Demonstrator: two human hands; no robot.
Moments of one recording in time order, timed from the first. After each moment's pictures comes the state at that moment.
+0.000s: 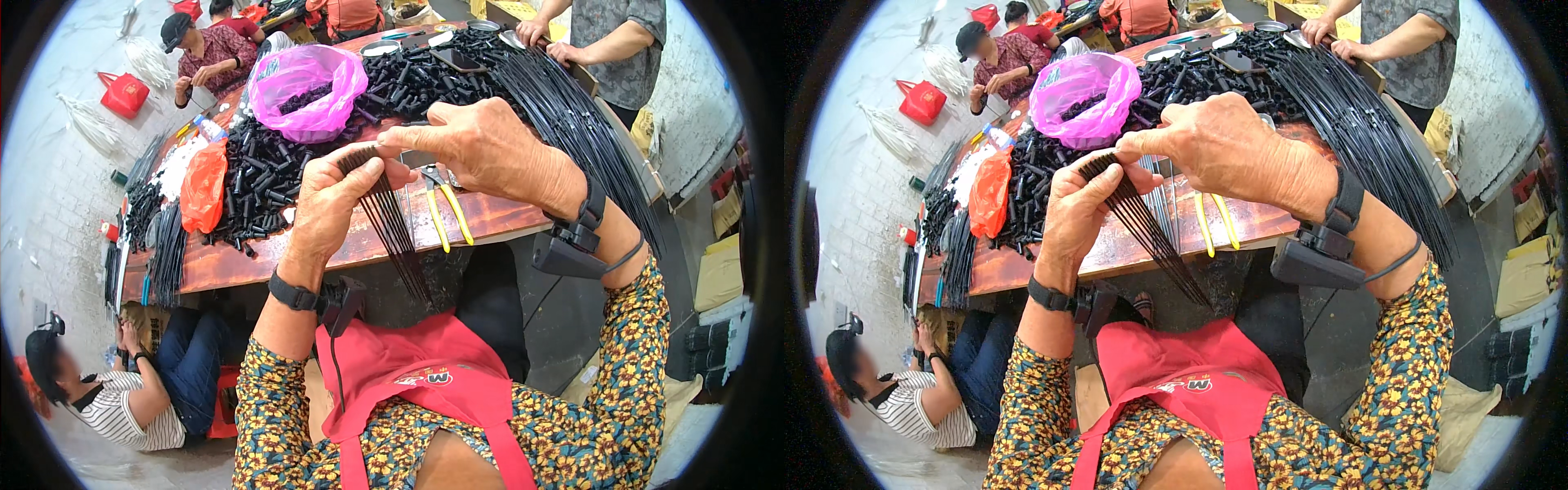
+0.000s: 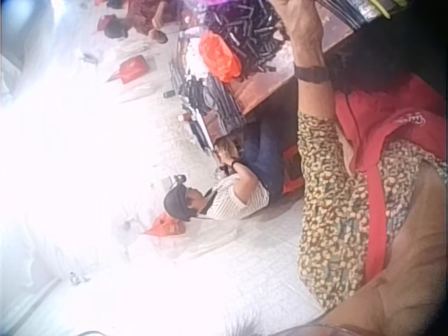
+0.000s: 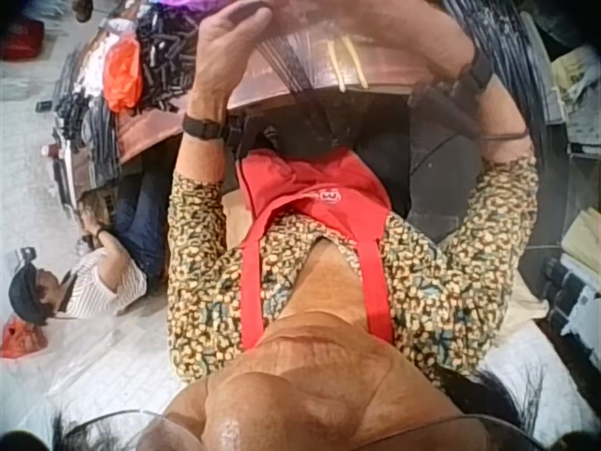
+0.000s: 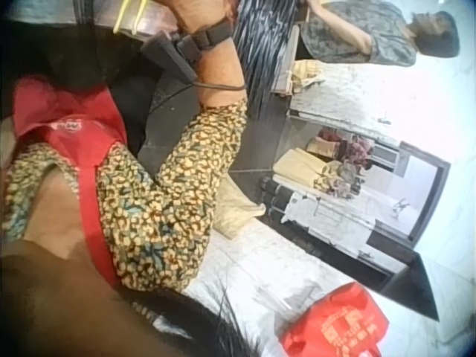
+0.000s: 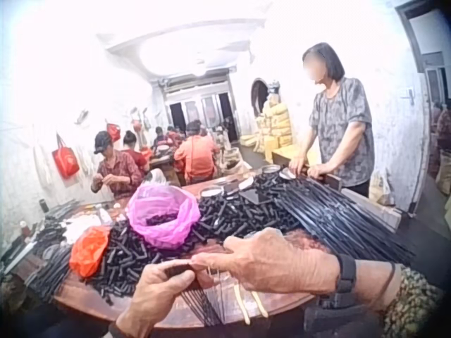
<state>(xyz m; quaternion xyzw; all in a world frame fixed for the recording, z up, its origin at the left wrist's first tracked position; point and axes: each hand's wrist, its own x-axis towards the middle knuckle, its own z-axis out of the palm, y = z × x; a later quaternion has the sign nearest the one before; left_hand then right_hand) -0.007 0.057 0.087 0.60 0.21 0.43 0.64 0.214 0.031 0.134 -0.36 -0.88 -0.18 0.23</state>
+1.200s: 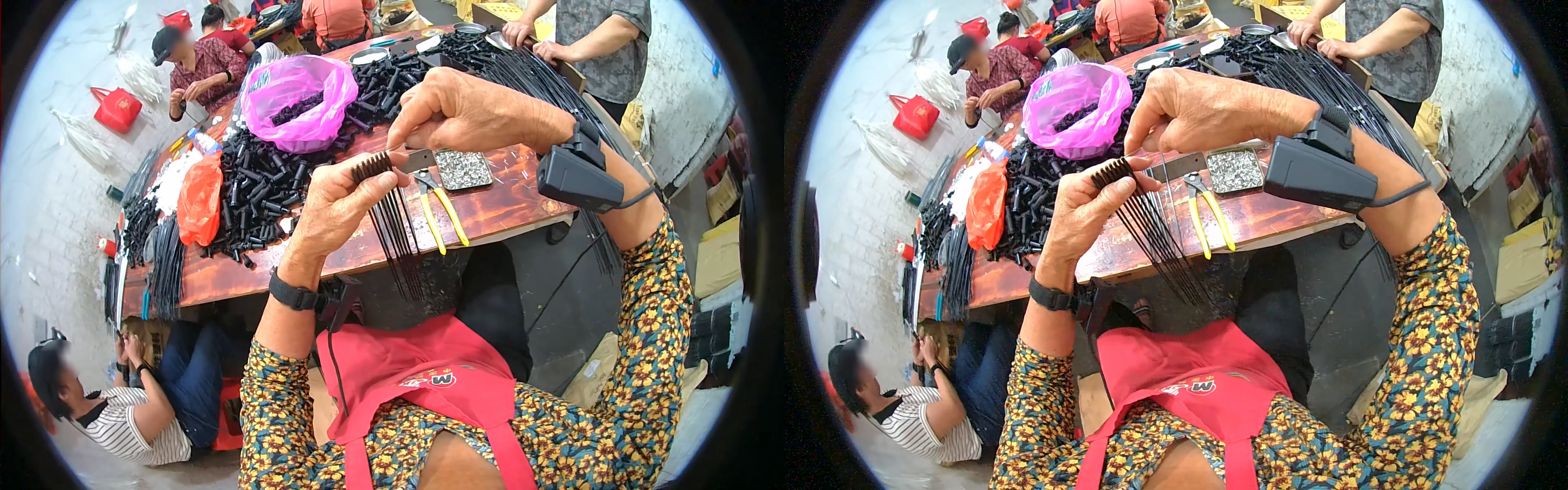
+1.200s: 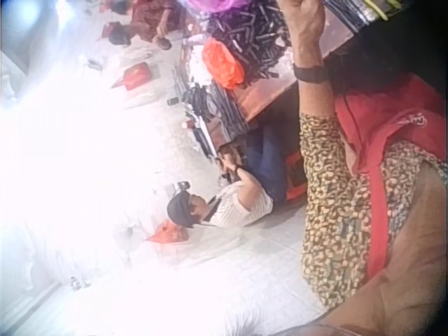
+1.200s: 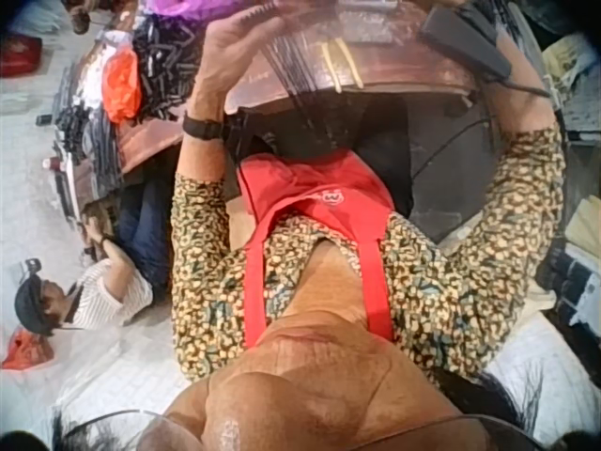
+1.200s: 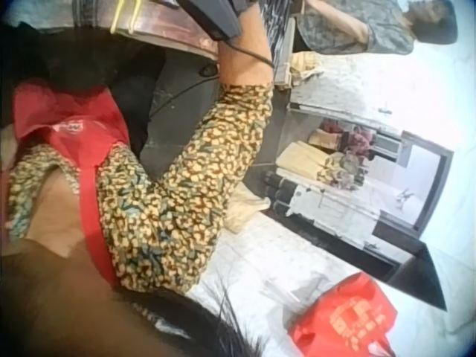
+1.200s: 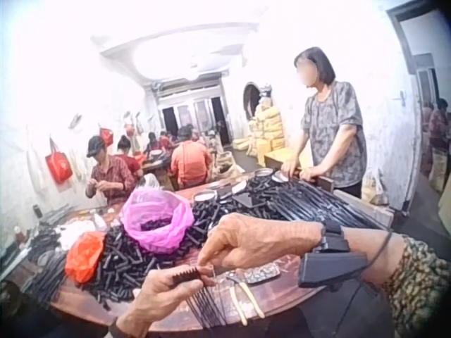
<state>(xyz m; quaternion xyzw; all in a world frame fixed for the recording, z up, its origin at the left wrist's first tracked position) -0.006 0.066 0.085 0.73 0.21 0.38 0.53 0.219 0.067 0.164 -0.28 -0.91 0.21 0.23</state>
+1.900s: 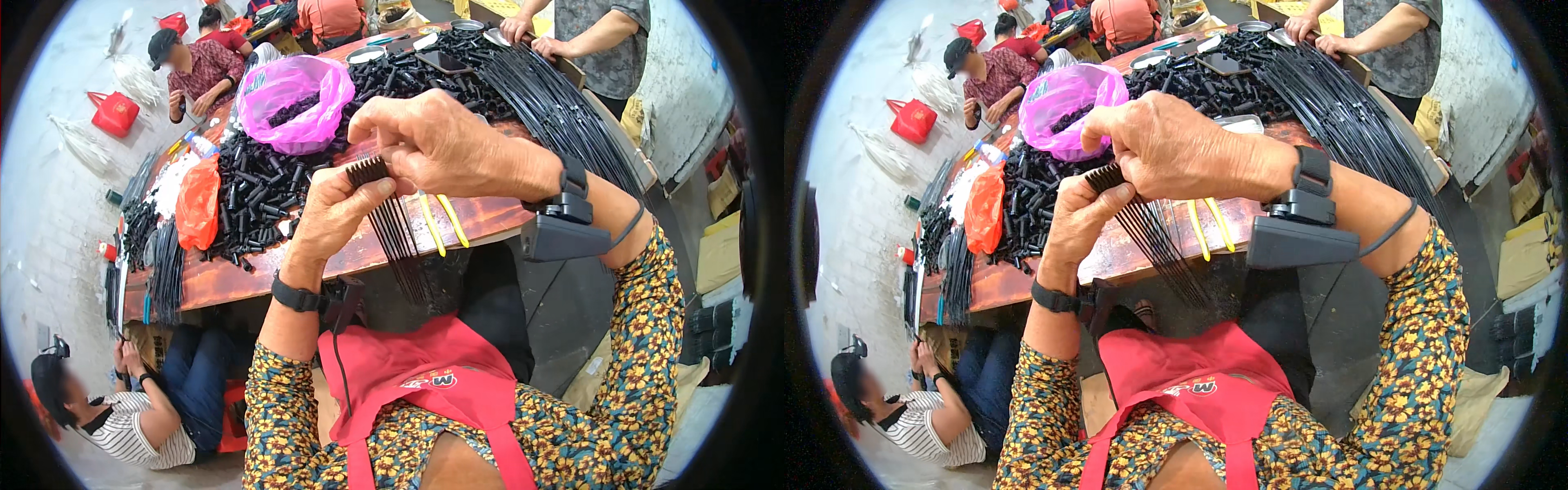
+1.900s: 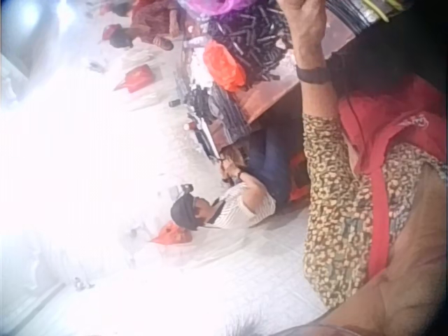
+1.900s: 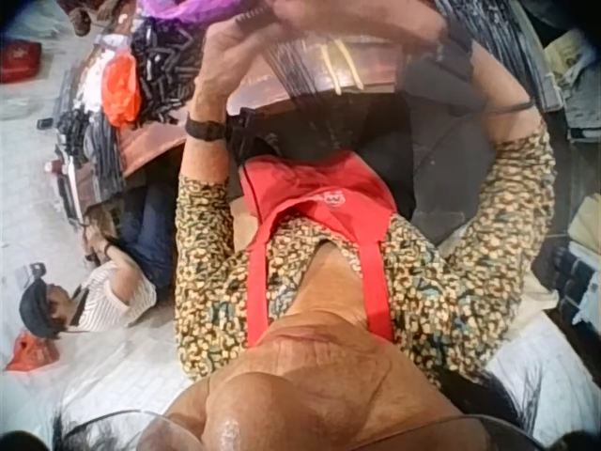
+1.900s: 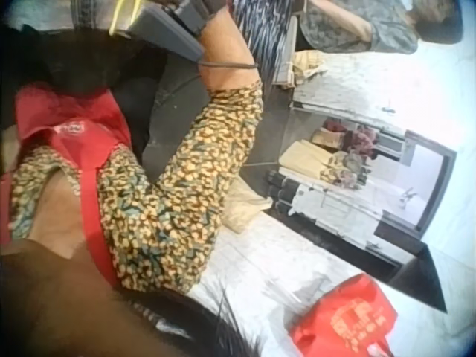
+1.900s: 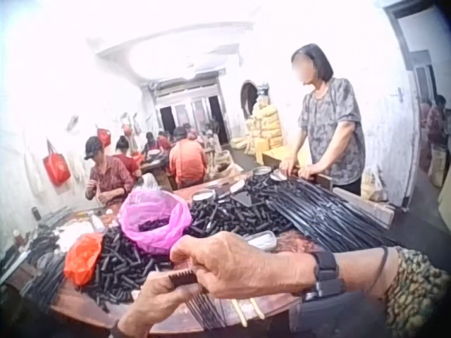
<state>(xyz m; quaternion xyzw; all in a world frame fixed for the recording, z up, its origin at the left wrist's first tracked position) -0.006 0.067 0.084 0.74 0.21 0.36 0.52 0.189 0.044 0.145 -0.31 -0.87 0.06 0.38</state>
